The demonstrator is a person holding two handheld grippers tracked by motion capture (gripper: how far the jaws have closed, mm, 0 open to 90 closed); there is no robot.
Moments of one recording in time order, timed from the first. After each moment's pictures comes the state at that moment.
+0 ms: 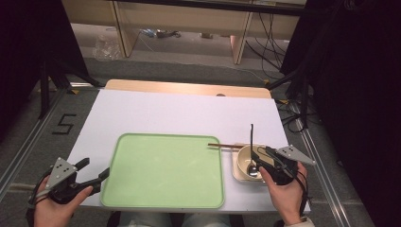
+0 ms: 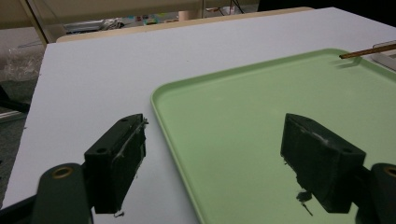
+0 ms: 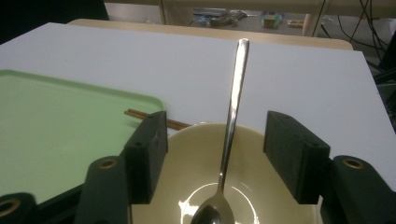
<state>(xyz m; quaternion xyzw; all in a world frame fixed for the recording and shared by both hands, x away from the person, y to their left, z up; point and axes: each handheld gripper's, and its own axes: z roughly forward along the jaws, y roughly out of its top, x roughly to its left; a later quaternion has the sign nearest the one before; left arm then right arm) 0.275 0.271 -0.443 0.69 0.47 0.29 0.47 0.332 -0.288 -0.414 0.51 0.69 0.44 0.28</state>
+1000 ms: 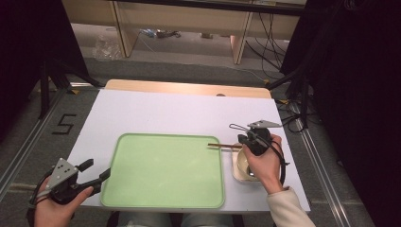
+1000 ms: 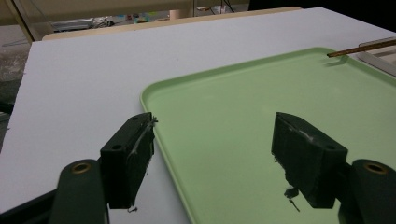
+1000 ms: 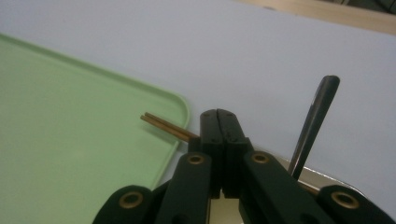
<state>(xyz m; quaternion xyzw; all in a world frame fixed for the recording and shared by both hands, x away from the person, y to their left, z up) 0.273 0.270 -0.445 0.70 0.47 0.27 0.48 0.402 -0.234 -0.389 0.49 0.77 0.35 0.21</state>
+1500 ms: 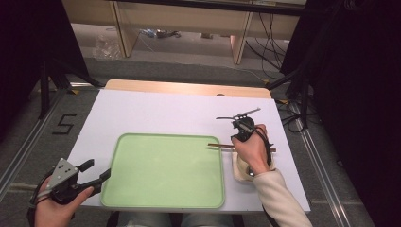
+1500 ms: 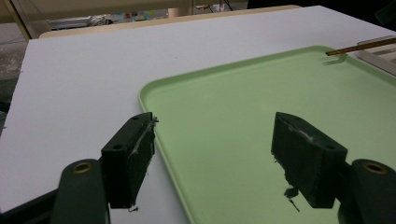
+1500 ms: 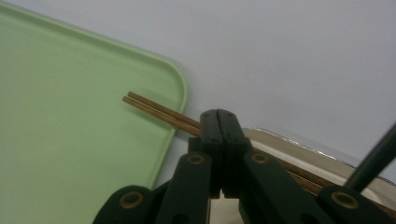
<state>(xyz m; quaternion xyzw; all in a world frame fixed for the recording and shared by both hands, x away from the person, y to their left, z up) 0.274 0.269 -0.446 0.70 0.47 0.27 0.48 0.453 -0.202 -0.400 0.56 0.79 0.21 0.12</state>
